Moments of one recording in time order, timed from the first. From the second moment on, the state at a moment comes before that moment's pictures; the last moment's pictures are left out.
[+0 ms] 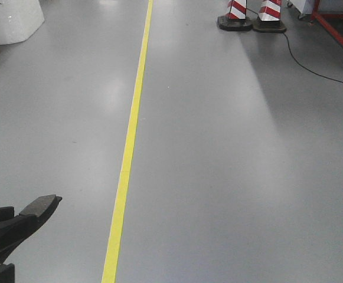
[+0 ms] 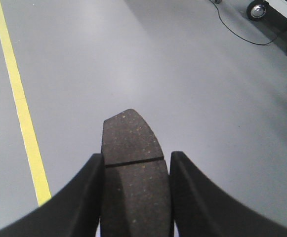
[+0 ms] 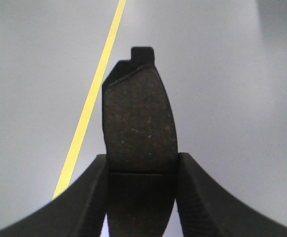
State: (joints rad) left arm -0.54 0.64 -0.52 0.00 0.52 -0.25; right arm 0.18 0.53 -0.55 0.01 0.74 0.10
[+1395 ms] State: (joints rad) left arm -0.54 0.64 -0.52 0.00 0.52 -0.25; right arm 0.18 0.53 -0.55 0.01 0.74 0.10
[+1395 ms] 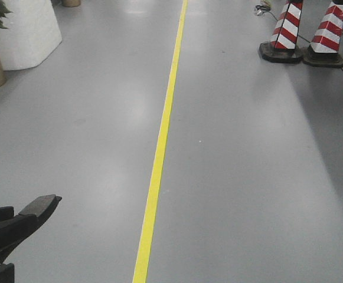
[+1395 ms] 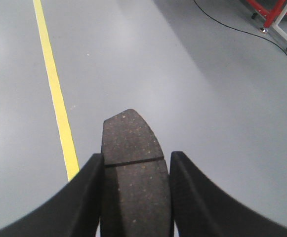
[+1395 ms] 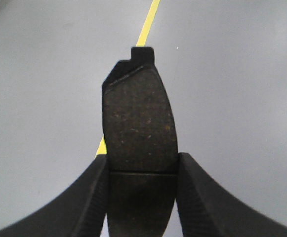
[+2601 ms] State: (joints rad) left arm -0.54 0.64 -0.52 0.00 0.52 -0.25; right arm 0.18 0.53 -0.55 0.01 0.74 0.10
